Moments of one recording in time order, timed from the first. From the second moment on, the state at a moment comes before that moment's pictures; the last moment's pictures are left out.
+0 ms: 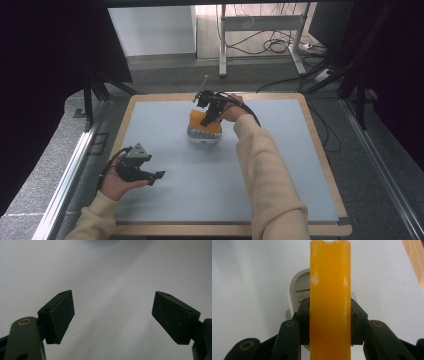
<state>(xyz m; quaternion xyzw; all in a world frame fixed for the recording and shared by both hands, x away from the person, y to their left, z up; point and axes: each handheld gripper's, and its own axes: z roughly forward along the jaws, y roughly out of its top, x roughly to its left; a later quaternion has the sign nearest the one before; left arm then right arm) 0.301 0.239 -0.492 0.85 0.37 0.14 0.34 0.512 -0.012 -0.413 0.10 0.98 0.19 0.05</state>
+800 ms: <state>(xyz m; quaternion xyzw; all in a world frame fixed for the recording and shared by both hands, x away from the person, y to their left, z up) 0.302 0.243 -0.492 0.85 0.37 0.14 0.34 0.519 0.002 -0.441 0.07 0.98 0.16 0.04</state>
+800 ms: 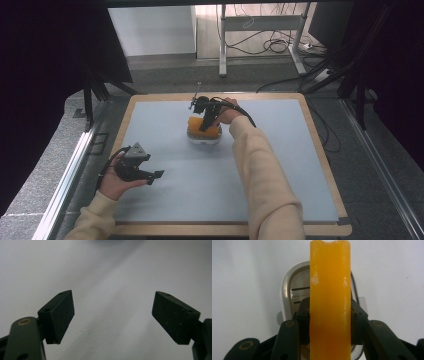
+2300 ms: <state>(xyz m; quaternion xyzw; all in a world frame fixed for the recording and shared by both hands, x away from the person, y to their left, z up) 0.301 0.237 -0.492 0.85 0.37 0.14 0.33 0.446 -0.099 -0.415 0.29 0.88 0.34 0.13</state>
